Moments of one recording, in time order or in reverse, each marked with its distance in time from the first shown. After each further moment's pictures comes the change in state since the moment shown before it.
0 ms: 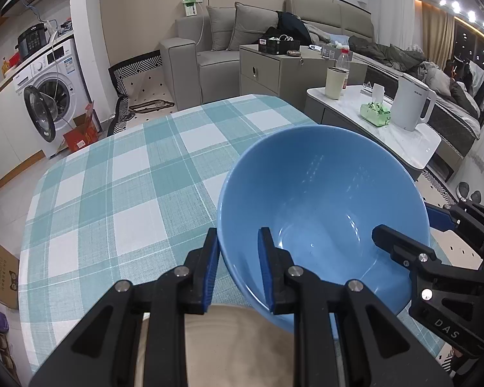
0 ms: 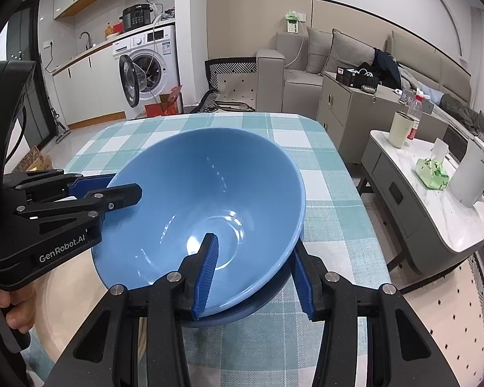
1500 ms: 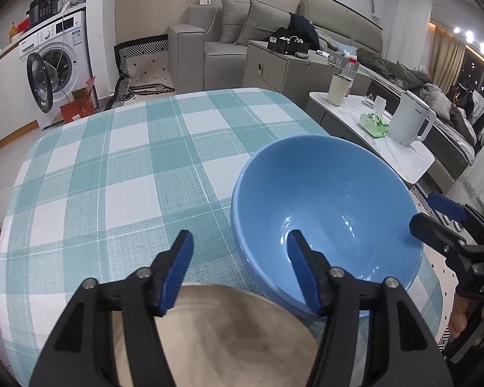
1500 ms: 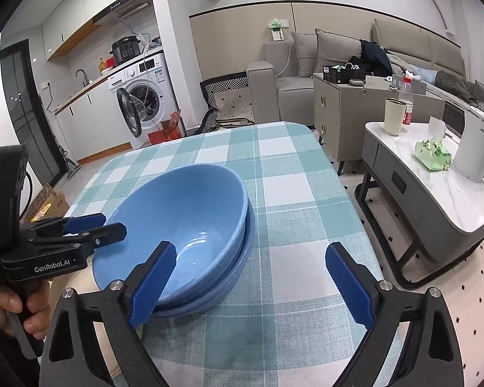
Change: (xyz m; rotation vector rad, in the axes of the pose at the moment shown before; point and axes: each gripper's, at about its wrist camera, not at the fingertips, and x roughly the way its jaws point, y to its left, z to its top) left arm 0.000 0.017 -0.017 -0.124 0.013 -0.065; right arm -0.016 -0.055 -0.012 0.147 -0.071 0.091
